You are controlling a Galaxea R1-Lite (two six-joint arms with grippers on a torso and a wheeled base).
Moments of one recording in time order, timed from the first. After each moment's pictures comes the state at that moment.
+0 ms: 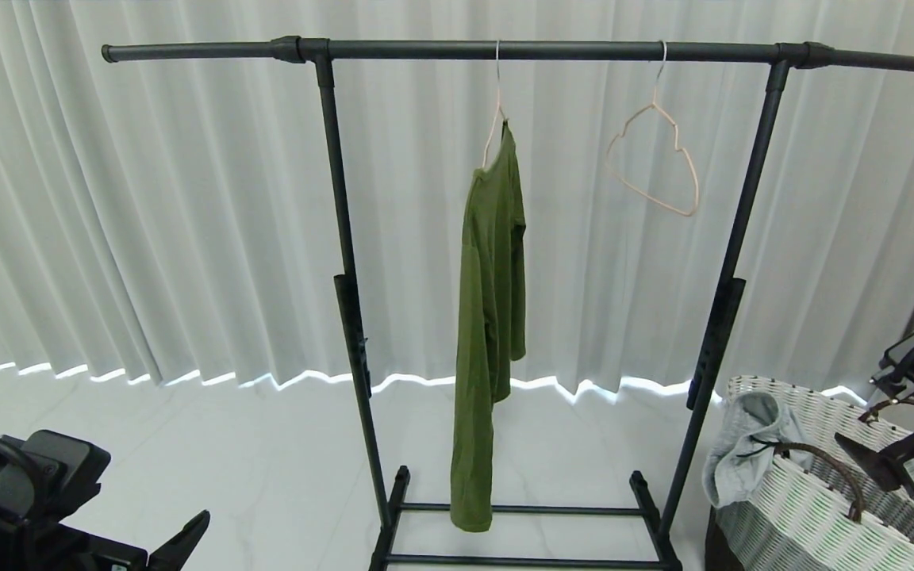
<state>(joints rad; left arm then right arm) -0.13 1.09 -0.11 -0.46 0.14 0.24 0.23 1.19 -0.45 -0.28 -0.32 -0.49</state>
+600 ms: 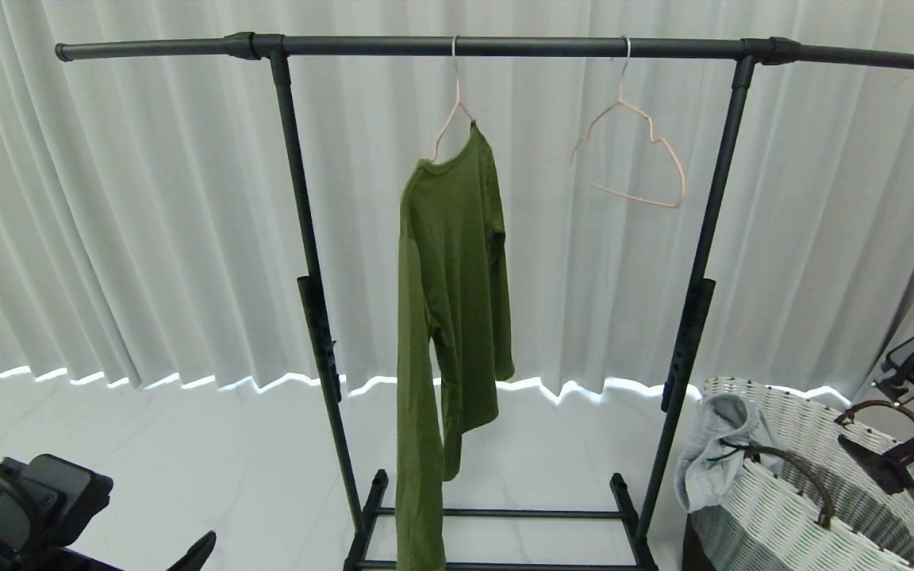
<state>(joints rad) -0.20 1.04 -0.06 -0.46 0.14 0.25 0.22 1.19 -0.45 -0.28 -0.32 -0.49</state>
